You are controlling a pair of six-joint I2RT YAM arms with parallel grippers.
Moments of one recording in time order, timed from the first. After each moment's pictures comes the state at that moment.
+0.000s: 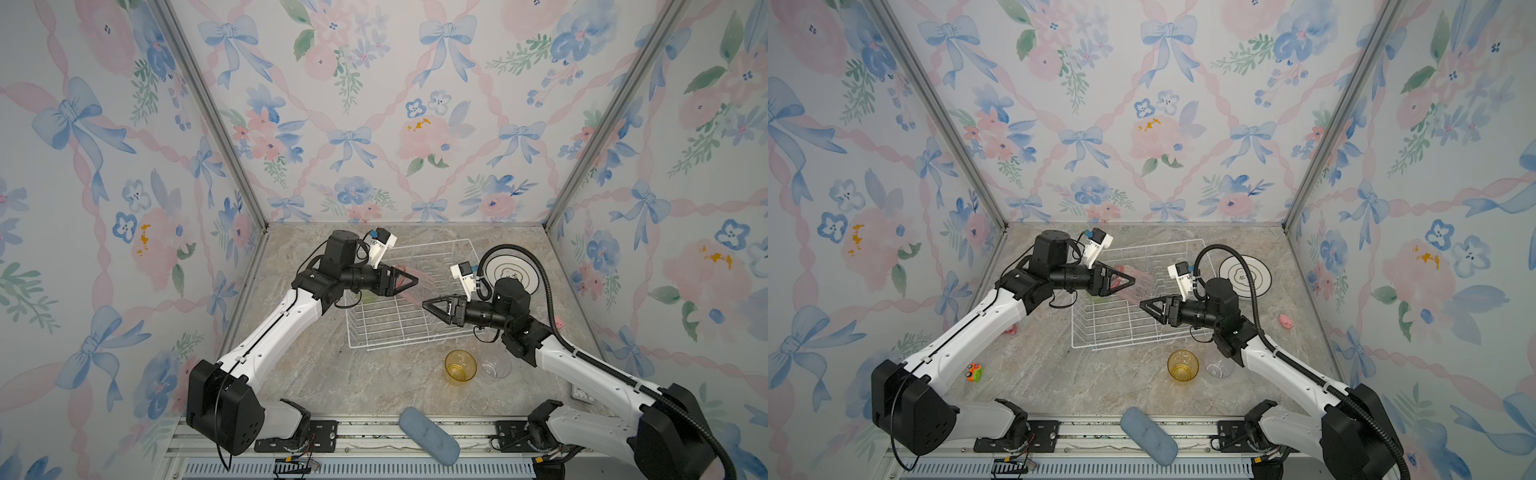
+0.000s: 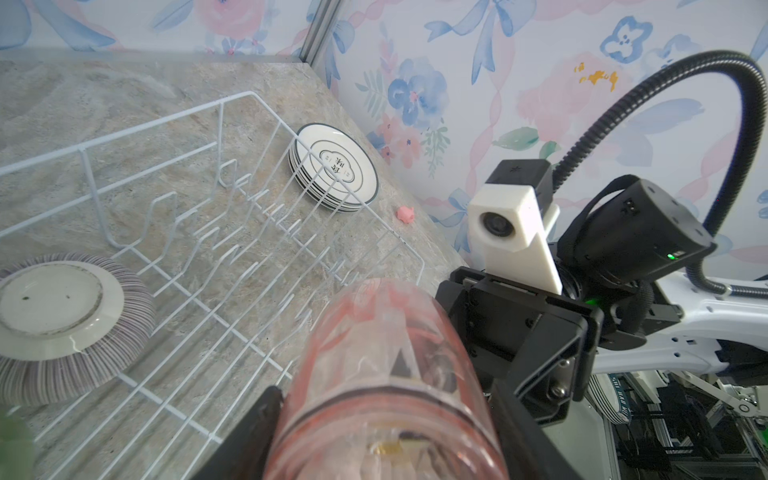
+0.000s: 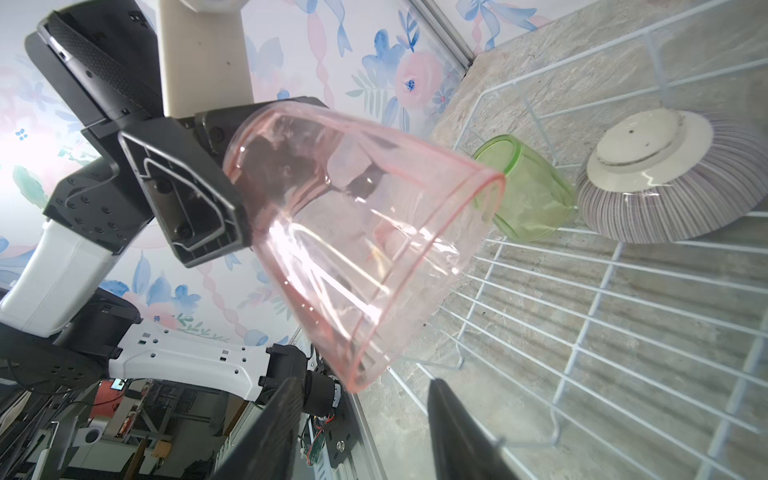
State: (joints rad) left arm -0.45 1.35 1.18 -0.36 0.75 -0.29; right arm 0.56 1.15 0.66 0.30 -0.69 0.76
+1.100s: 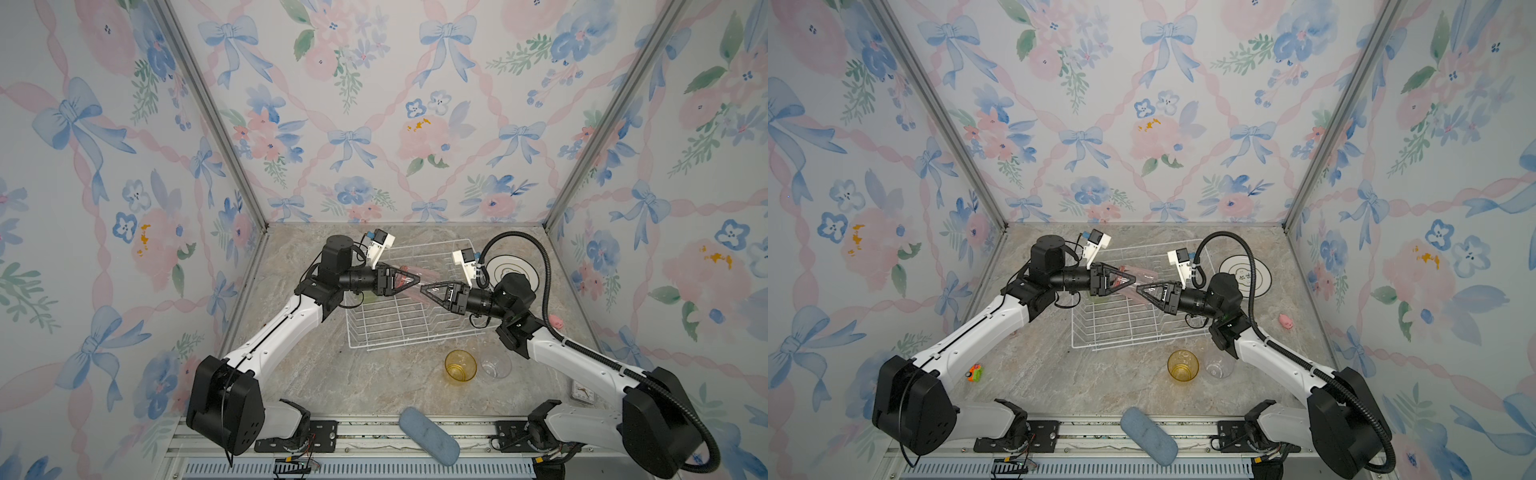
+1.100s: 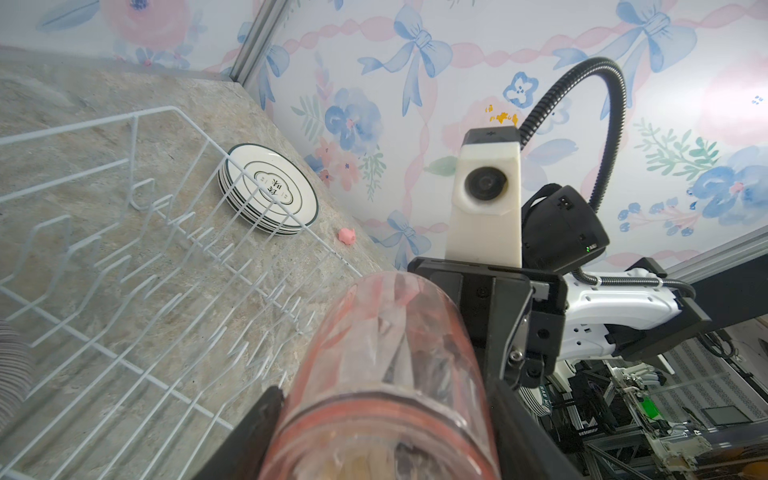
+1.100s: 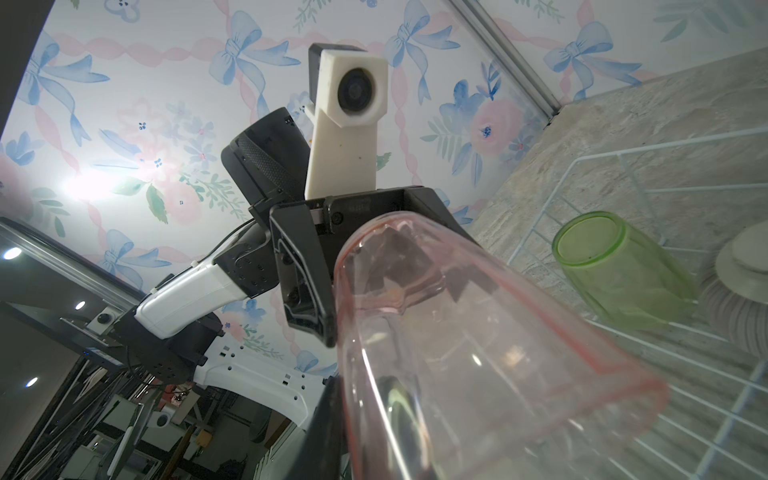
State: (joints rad) left arm -0.43 1.35 1.05 -0.03 0.93 -0.49; right arm 0.55 1.24 0.69 0.66 -0.79 0.94
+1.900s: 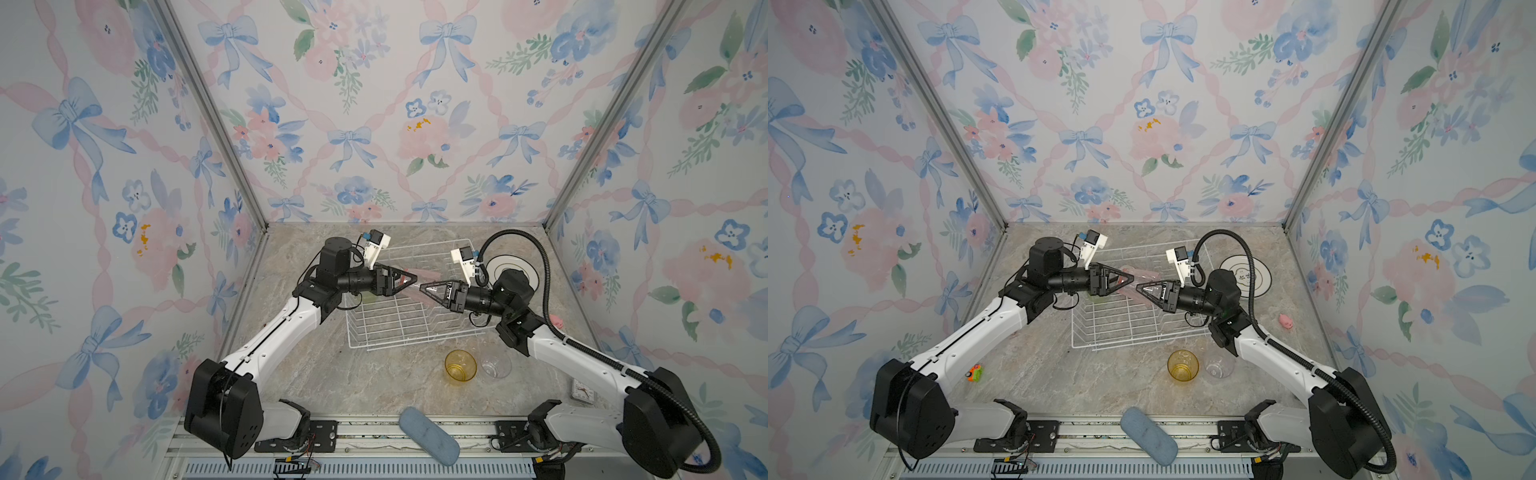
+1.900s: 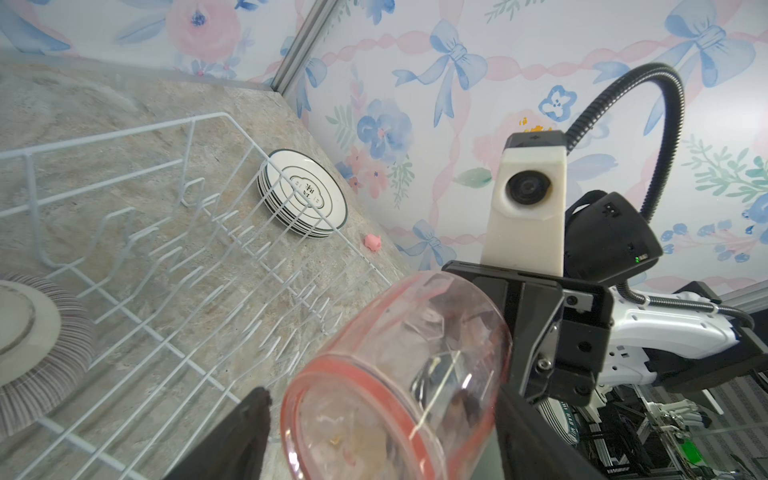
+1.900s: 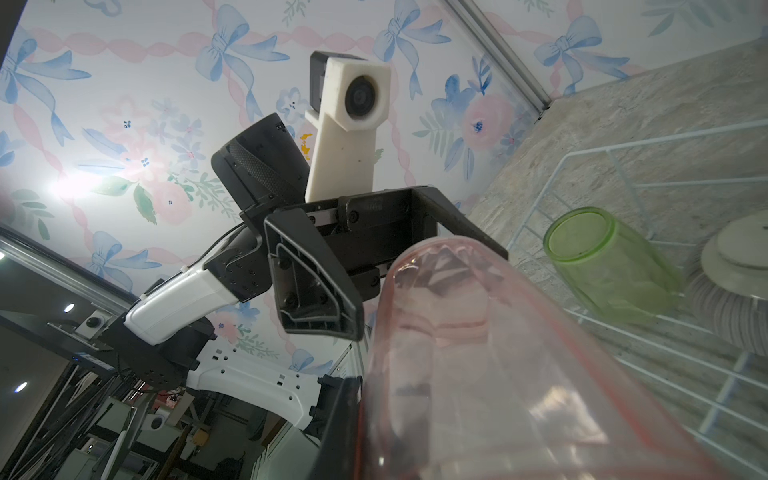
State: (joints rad) left arm -0.41 1.33 1.03 -0.07 0.82 -0.47; right arm 0.55 1.24 0.73 0.55 -0.78 0.89
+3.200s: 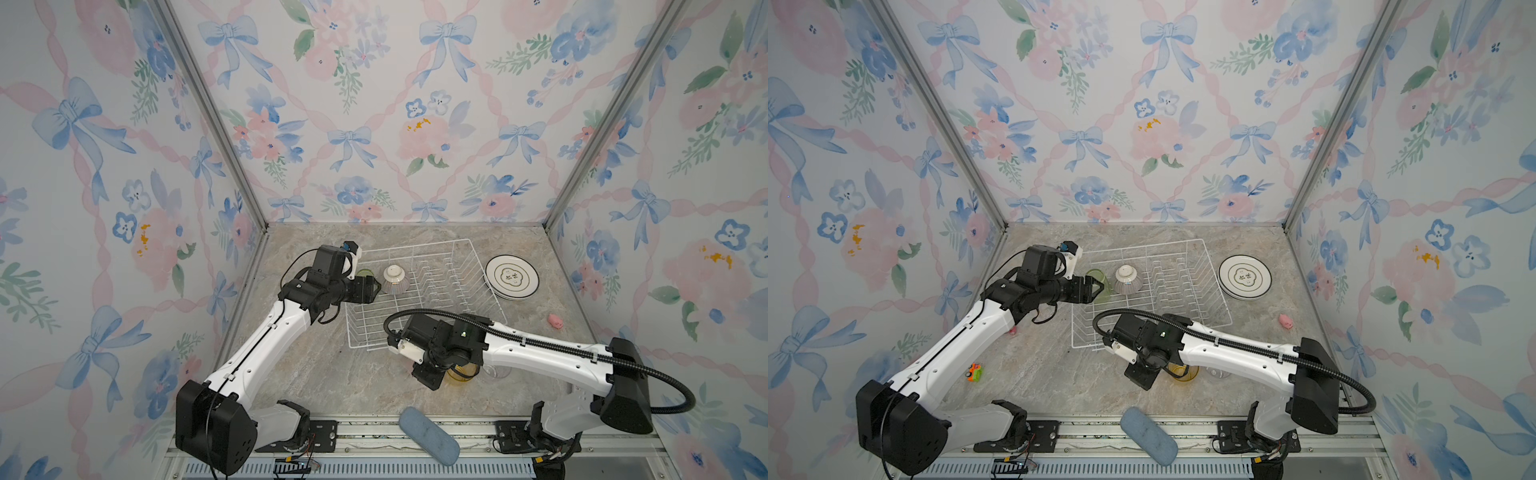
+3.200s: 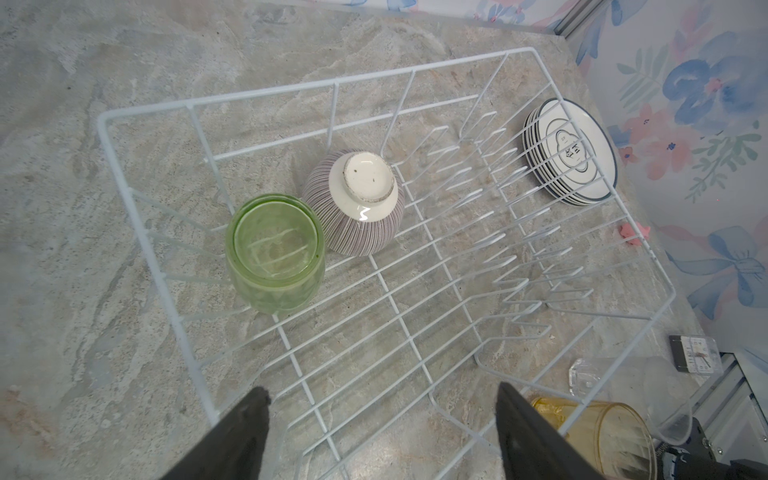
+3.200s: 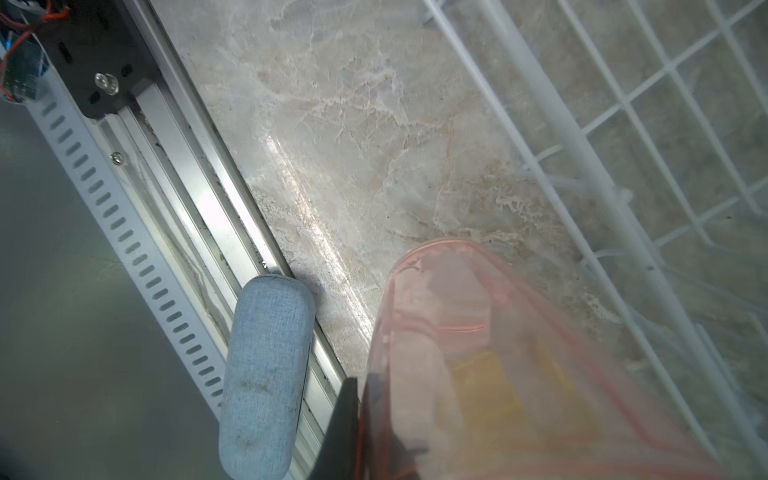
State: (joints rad) left arm -0.38 1.25 1.09 -0.61 0.20 -0.26; right arm 1.18 1.54 1.25 -1.02 -0.07 0.09
